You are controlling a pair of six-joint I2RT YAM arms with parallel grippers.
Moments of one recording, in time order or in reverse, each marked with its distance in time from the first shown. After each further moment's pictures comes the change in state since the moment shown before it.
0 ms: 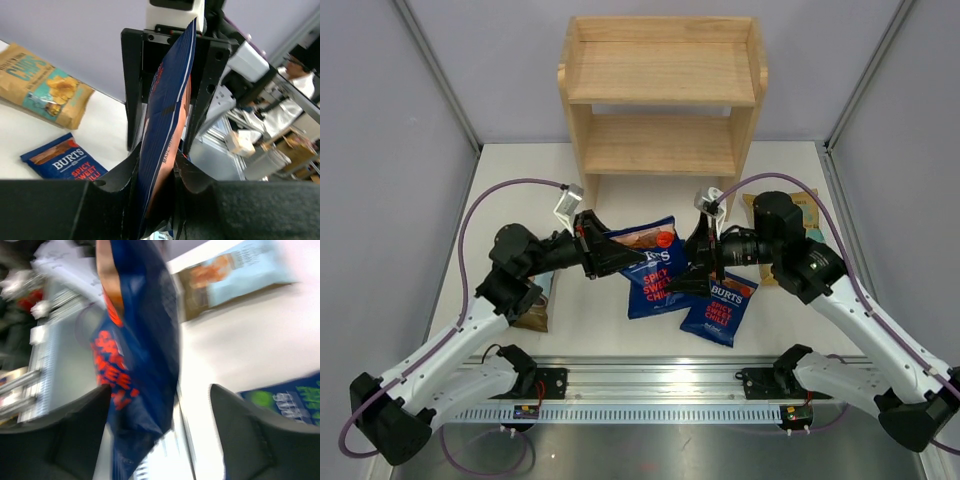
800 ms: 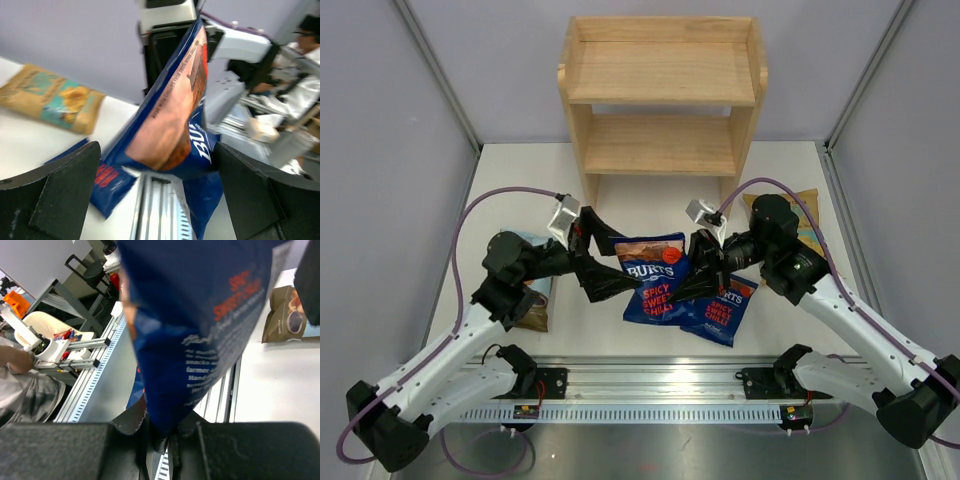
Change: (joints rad) left arm 0.000 -0.108 -0.026 -0.083 -0.012 0.183; right arm -0.001 0.004 -0.126 0.370 -0.352 0.174
